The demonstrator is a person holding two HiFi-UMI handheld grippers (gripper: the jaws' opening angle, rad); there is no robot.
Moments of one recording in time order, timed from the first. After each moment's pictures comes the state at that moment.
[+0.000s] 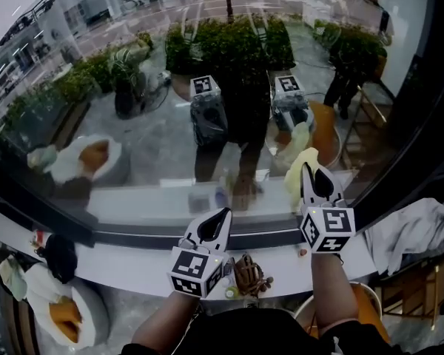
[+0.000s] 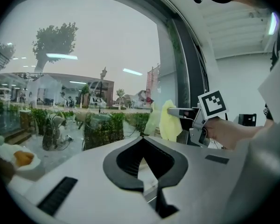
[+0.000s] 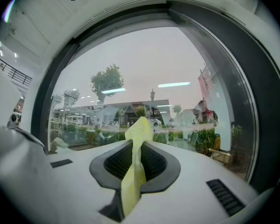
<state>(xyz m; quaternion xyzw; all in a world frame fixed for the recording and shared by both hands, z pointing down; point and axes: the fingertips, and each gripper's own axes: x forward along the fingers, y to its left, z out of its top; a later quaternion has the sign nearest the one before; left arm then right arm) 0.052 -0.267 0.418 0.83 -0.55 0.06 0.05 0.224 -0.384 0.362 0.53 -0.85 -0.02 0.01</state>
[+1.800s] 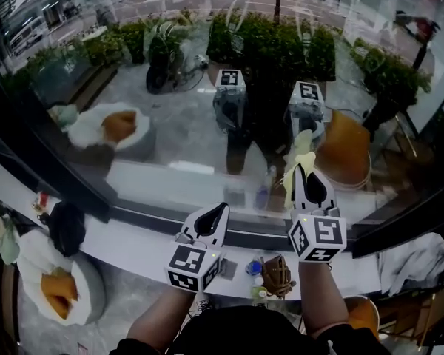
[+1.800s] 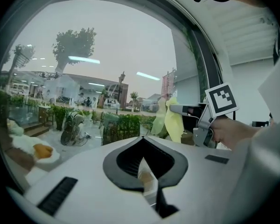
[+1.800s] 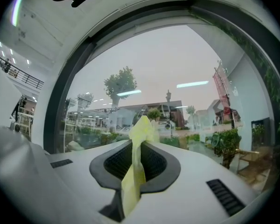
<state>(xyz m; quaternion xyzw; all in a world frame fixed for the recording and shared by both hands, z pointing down) -0.173 -0.224 0.425 0.78 -0.62 0.03 0.07 -0.040 -0.340 0.347 0.47 -0.88 -0.03 0.00</state>
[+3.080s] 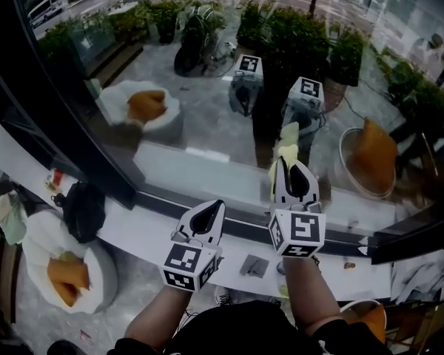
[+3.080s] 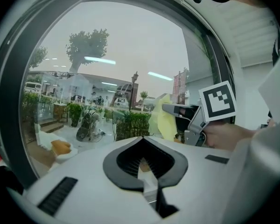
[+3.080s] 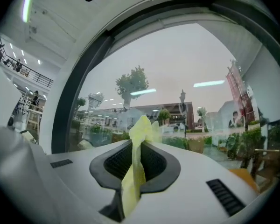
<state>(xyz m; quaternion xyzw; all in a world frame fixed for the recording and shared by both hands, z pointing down) -0.384 -0.154 0.454 0.74 -0.66 0.02 0.10 -0.299 -0.281 0.378 0.41 -0.91 -0.06 0.01</state>
